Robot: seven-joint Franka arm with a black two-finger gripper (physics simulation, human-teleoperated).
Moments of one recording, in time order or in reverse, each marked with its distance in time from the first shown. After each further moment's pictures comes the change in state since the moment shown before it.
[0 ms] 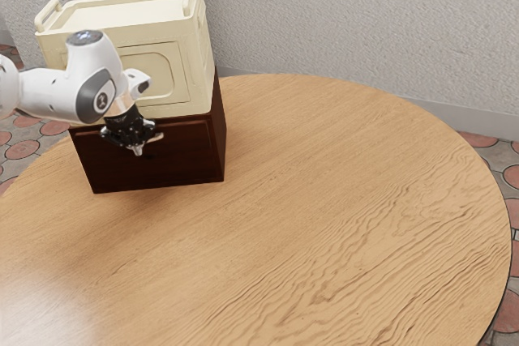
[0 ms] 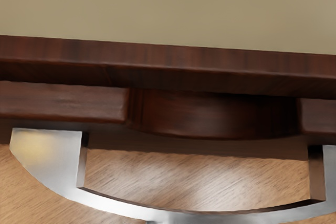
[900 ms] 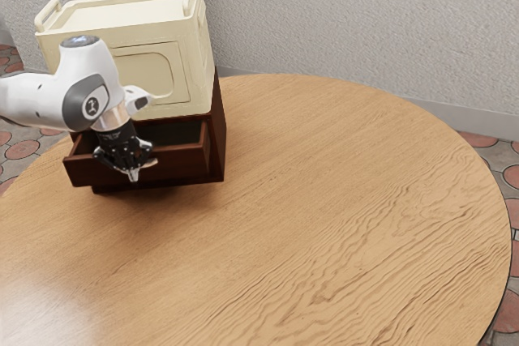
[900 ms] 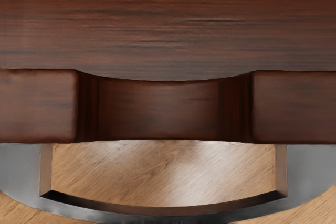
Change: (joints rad) arm -0.030 -0.202 -0.027 -0.202 -0.046 -0.160 0.026
